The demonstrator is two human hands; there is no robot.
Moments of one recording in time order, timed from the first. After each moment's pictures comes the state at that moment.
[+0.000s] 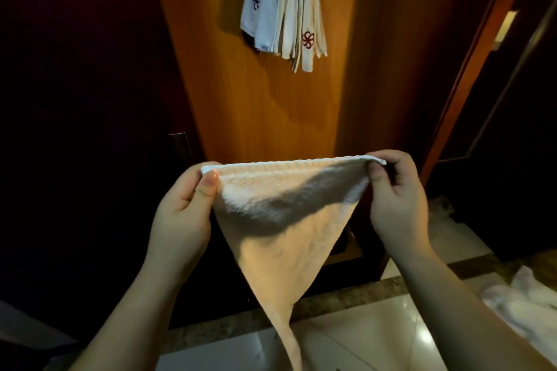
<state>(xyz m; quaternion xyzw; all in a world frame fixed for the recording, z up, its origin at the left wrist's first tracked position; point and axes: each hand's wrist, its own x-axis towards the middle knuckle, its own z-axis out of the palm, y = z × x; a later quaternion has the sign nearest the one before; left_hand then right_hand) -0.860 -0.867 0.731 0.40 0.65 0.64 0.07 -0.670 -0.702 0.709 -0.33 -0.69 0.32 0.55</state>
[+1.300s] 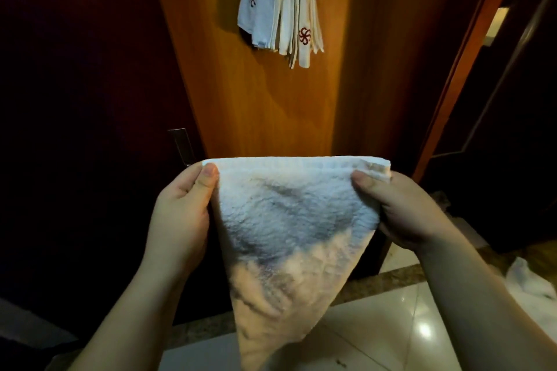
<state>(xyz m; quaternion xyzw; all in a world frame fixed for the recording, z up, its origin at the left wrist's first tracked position) -0.855 -0.869 0.728 0.32 0.56 0.74 0.20 -0.643 -0.702 0.714 -0.21 -0.59 0.72 0.29</state>
